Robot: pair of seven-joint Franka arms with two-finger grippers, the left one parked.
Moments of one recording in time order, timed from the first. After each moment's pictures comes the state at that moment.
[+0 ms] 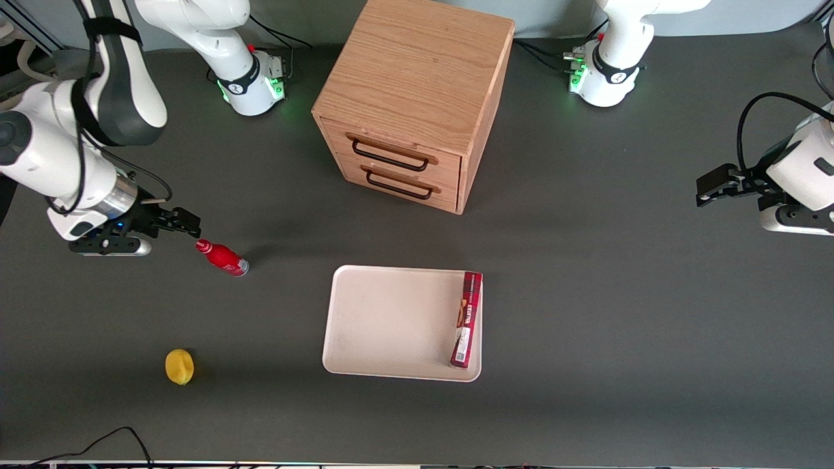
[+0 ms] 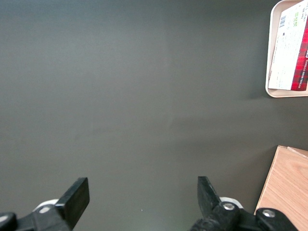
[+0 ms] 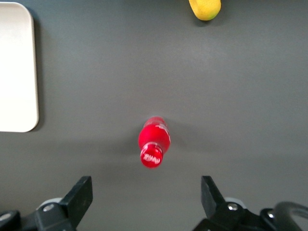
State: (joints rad) arm -0.05 -0.01 0.08 -2.15 0.02 2.17 0.07
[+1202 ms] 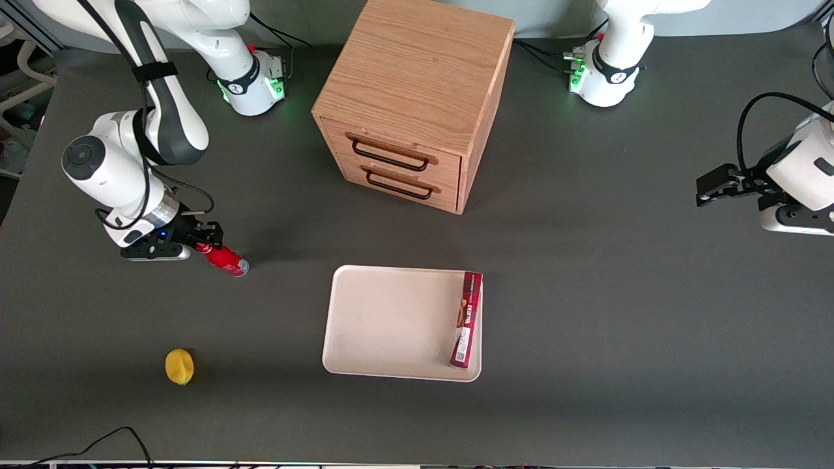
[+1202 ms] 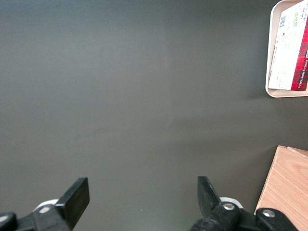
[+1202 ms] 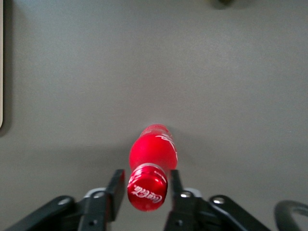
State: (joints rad) arm -0.05 0.06 0.08 -2.32 0.02 2.46 0.03
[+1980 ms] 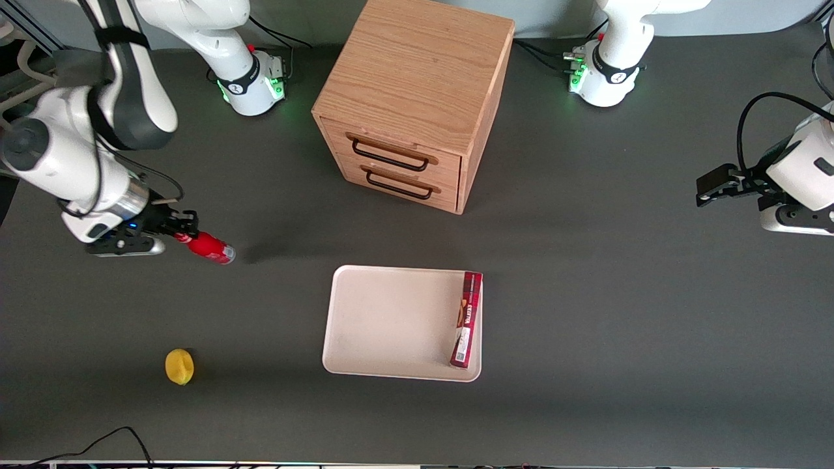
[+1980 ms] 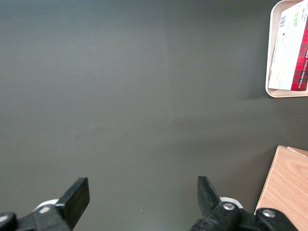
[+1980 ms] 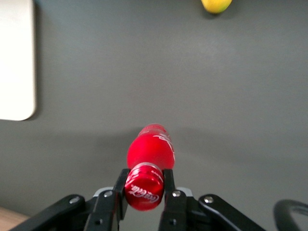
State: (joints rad) arm -0.05 -0.02 0.08 -2.05 0.02 2.02 0.03
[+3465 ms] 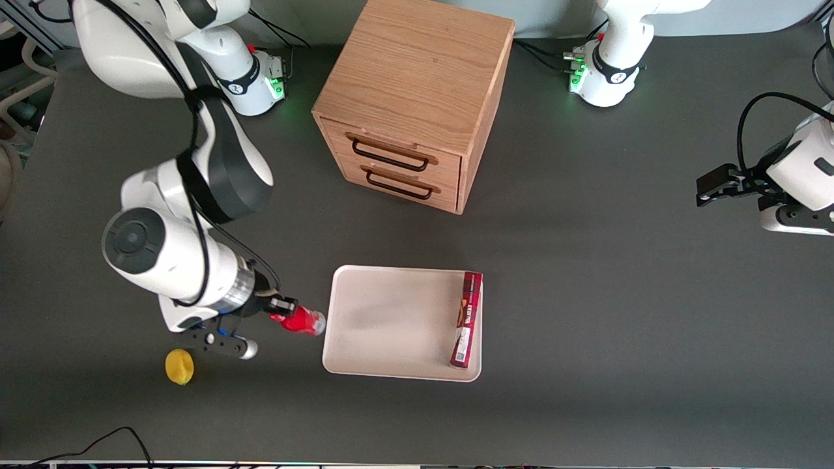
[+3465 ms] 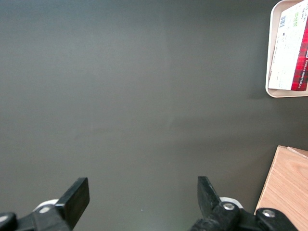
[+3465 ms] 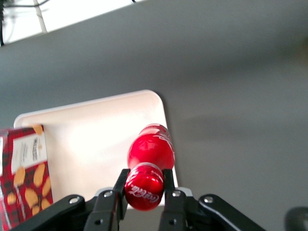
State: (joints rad) arm 0.31 0.71 0.05 -1.04 0.02 1.86 0.61
